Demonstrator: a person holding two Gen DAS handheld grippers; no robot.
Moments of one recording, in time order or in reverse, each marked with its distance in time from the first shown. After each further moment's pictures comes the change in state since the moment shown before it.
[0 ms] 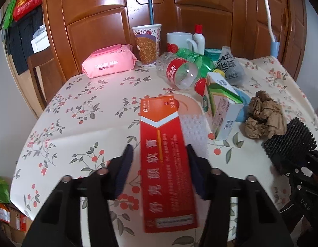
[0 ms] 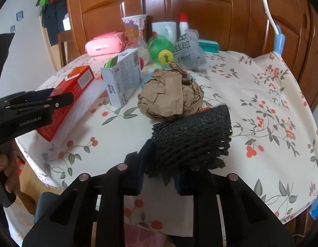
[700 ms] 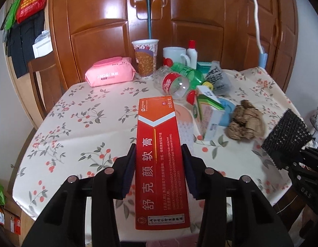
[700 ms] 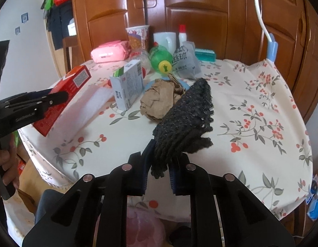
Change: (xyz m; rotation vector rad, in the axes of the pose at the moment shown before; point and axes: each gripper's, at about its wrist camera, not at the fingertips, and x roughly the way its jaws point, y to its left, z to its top) left arm -0.048 0.004 -0.013 0.002 -0.083 -0.042; right arm -0.038 -0.001 -0.006 -0.013 -0.048 0.005
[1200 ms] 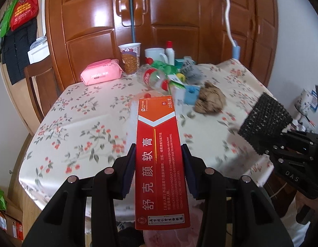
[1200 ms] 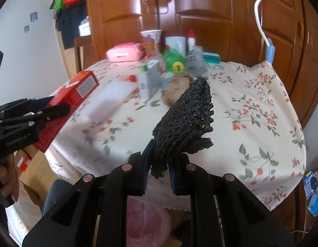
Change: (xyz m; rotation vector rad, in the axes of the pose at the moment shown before) left arm -0.071 -0.025 -0.047 0.065 -0.002 -0.066; right arm -0.051 0.033 -0.033 -0.031 -0.010 0.044
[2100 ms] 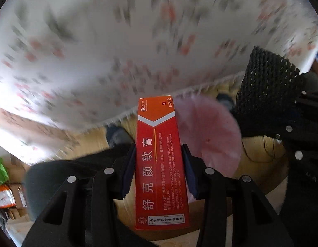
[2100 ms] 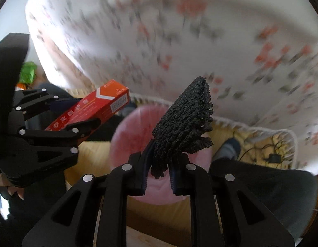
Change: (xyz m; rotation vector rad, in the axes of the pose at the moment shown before) left arm 0.167 -0.018 -0.266 0.052 0.649 0.011; right arm 0.177 0.061 -0.213 -0.044 0.544 0.159
